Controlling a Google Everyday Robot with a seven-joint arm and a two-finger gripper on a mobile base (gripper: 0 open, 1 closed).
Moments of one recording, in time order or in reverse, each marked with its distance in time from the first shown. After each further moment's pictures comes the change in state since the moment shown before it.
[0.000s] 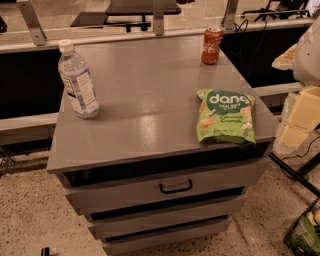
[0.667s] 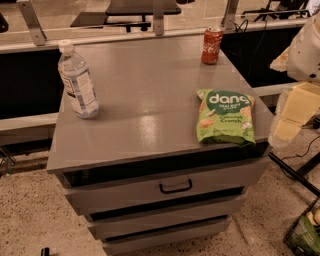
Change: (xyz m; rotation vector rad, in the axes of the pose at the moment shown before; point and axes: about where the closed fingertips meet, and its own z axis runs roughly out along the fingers) arm 0.003 -0.014 0.014 -0.033 0.018 0.041
